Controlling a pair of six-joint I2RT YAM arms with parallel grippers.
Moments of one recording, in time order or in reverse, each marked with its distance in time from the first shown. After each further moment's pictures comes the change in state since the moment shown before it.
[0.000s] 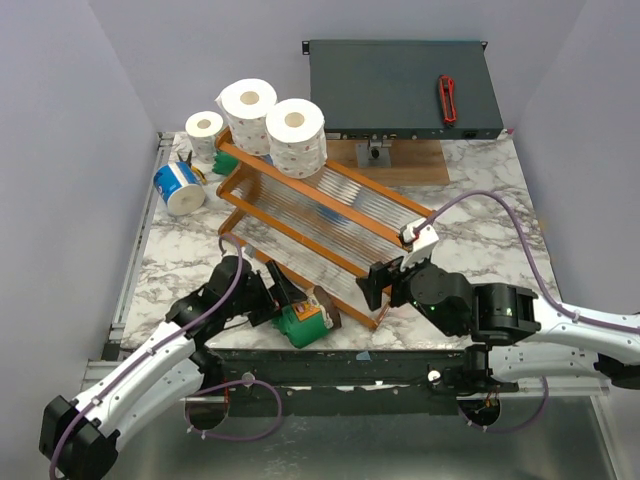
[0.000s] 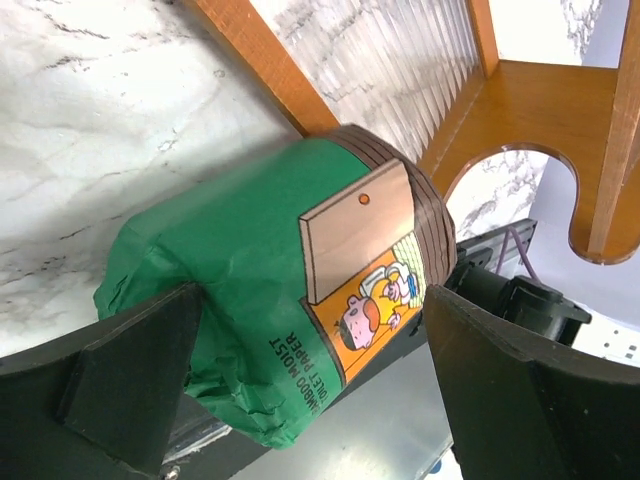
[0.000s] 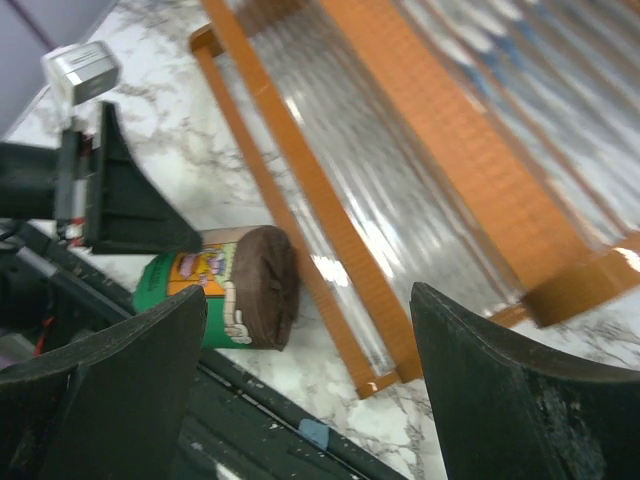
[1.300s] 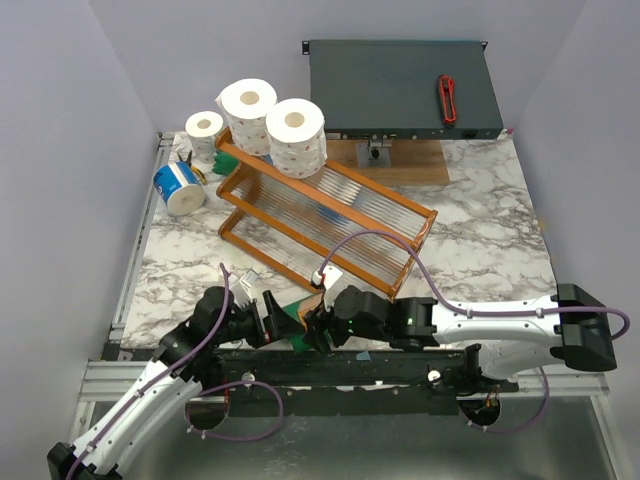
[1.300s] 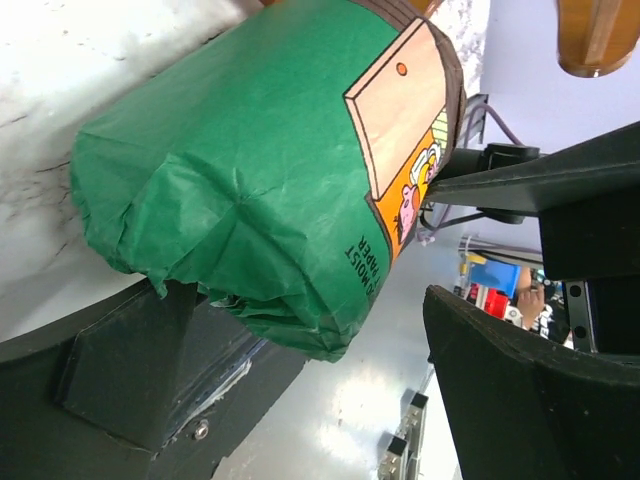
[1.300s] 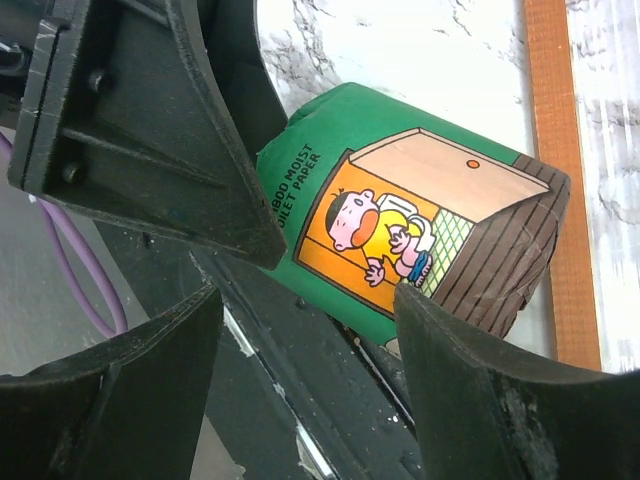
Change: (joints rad) left arm 0.005 -0.406 -0.223 -0.056 0.245 0.050; right arm 0.000 0.399 -0.204 0.487 -0.570 -0.030
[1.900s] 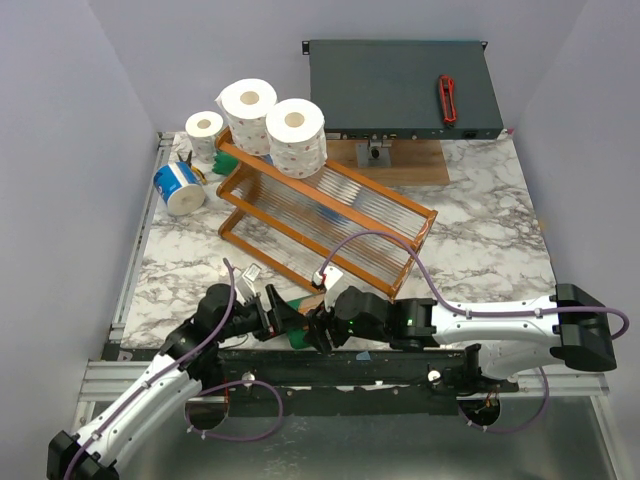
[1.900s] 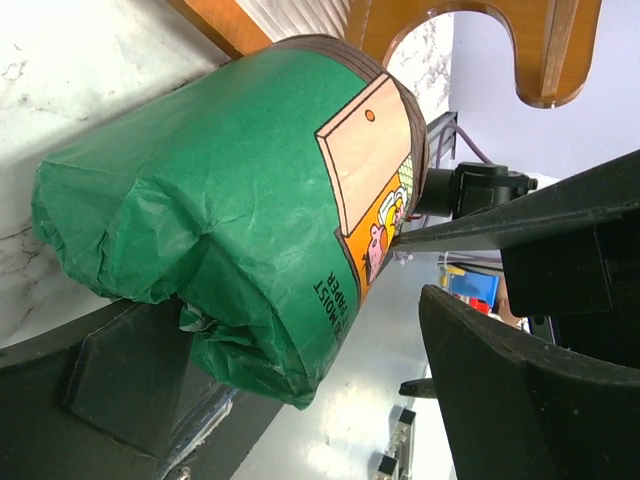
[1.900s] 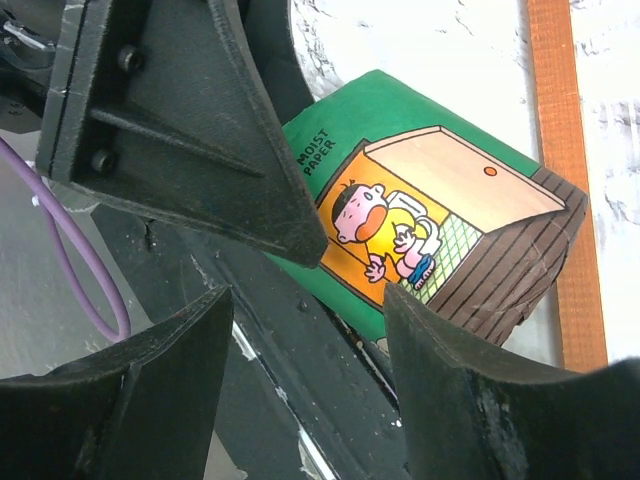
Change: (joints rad) left arm 0.000 0.061 -0.064 0.247 0.014 -0.057; right arm 0.000 0.005 -0.015 0.024 0.000 0.010
